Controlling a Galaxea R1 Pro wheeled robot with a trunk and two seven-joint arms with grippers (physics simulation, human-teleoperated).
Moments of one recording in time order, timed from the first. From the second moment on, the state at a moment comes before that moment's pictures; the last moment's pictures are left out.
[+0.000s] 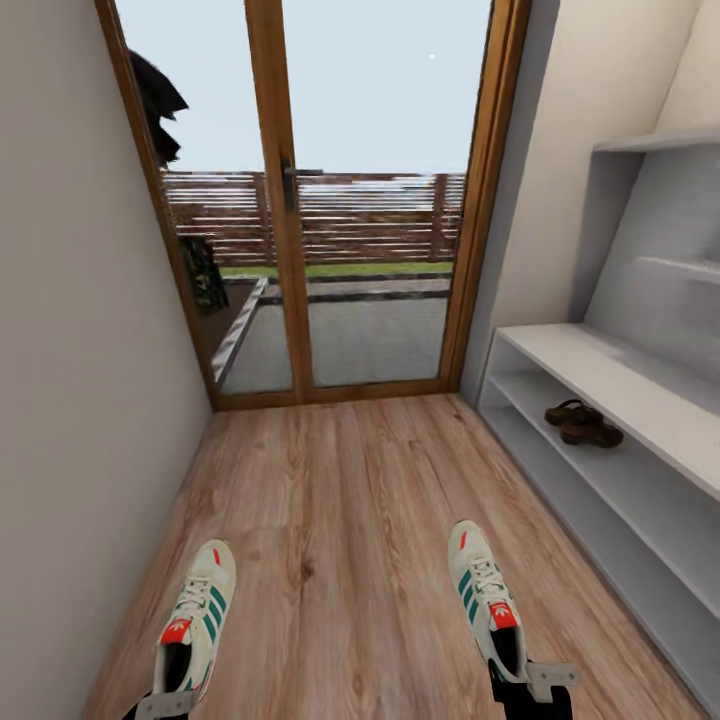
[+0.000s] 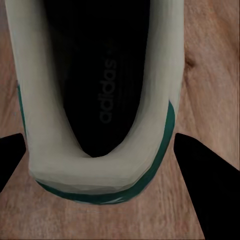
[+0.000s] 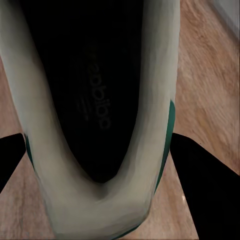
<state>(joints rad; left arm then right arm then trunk) -0.28 0.08 0.67 -0.25 -0.46 -0.55 -0.22 -0.33 -0.07 -0.09 -0.24 0.08 -0.54 -0.02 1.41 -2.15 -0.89</state>
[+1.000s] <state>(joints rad) -0.28 0.08 0.67 -0.25 -0.45 -0.55 -0.23 -0.33 -0.07 -0.09 -0.24 0.08 -0.54 -0.02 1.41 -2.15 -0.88</state>
